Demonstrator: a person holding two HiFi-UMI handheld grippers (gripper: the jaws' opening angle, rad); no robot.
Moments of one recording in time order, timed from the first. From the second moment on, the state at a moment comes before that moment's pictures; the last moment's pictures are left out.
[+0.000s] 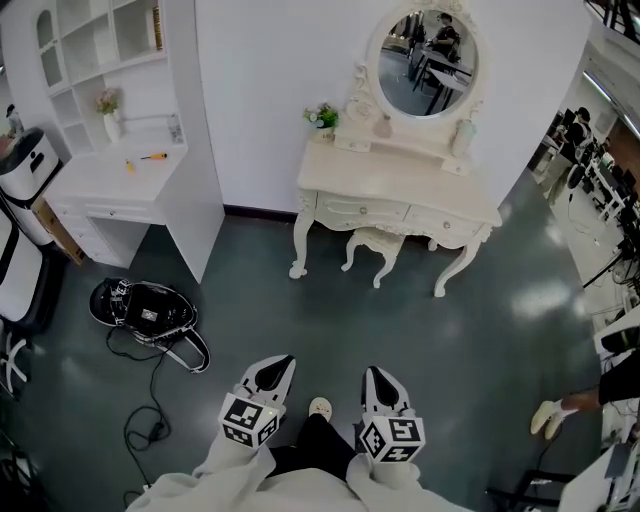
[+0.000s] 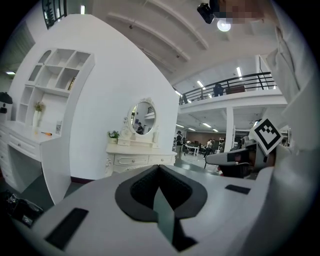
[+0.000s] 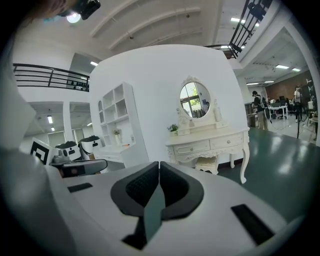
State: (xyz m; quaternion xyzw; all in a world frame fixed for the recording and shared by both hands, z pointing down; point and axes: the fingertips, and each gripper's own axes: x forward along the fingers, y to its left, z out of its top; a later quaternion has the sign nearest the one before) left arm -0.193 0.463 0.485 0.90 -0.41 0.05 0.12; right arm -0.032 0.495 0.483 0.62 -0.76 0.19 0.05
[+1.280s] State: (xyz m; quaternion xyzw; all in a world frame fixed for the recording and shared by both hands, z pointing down) left arm -0.112 0.321 0.496 0.90 -0.42 0.06 0.11; right arm 0.050 0.354 0.504 0.61 -0.77 0.20 0.05
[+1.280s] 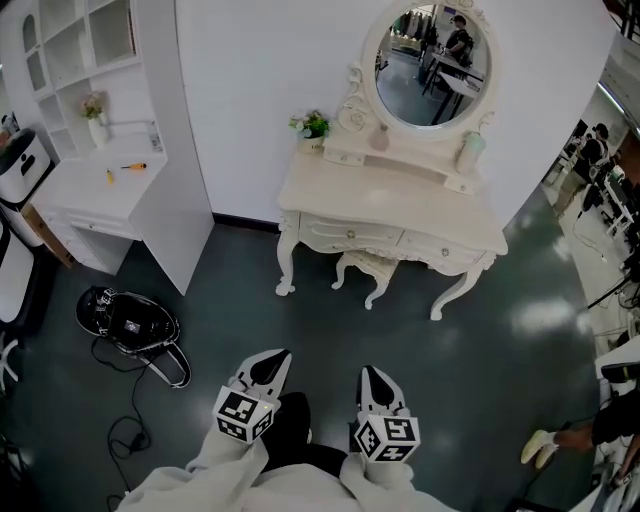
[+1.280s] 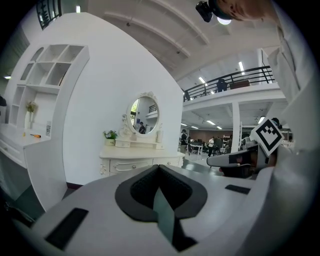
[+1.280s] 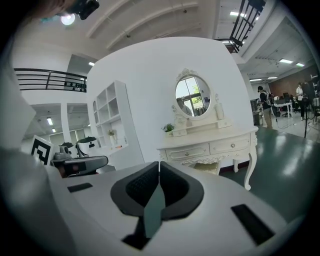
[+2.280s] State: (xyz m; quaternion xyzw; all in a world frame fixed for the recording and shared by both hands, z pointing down) left arm -0.090 0.178 0.485 0.91 -0.39 0.06 0.11; right arm 0.057 0.218 0.500 0.63 -0.75 0.21 0.04
